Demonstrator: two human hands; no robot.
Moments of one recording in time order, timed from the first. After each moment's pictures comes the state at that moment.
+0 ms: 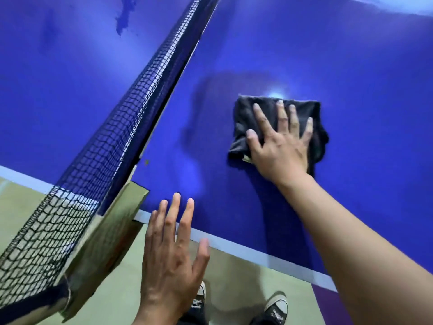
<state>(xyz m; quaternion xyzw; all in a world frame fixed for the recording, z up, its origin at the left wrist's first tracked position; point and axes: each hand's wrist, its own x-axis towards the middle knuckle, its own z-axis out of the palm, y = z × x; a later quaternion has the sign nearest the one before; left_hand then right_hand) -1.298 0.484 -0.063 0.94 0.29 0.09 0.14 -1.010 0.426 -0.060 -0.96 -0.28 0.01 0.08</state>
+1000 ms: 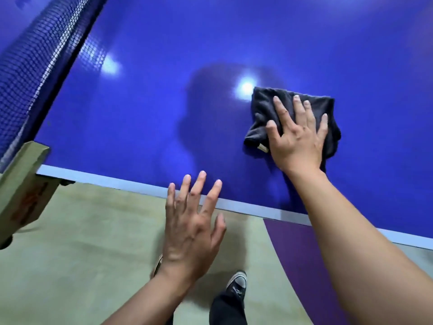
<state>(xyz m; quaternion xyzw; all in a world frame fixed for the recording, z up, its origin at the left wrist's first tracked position) -1.233 0.276 -0.051 0.97 0.18 0.05 0.16 -0.982 0.160 -0.056 -0.98 -0.17 0.01 0.11</state>
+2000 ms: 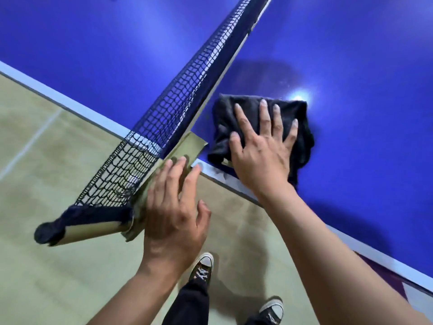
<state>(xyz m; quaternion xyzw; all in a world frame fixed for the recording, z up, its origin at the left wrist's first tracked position) -1.363 0.519 -0.036 0.92 0.36 0.14 0.11 -1.165 0.487 -0.064 -0.93 -0.36 0.00 0.10</state>
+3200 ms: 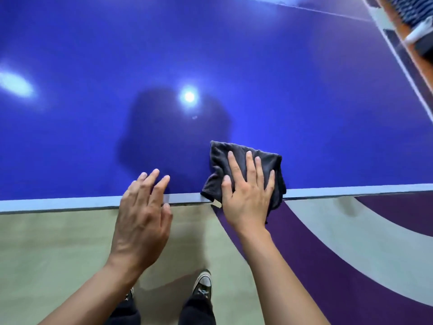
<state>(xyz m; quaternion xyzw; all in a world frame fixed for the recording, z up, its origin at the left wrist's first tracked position) -1.210 0.235 -0.036 0.97 0.09 0.06 0.20 -1.104 0.035 -0.064 -0.99 -0.06 -0.05 0.13</state>
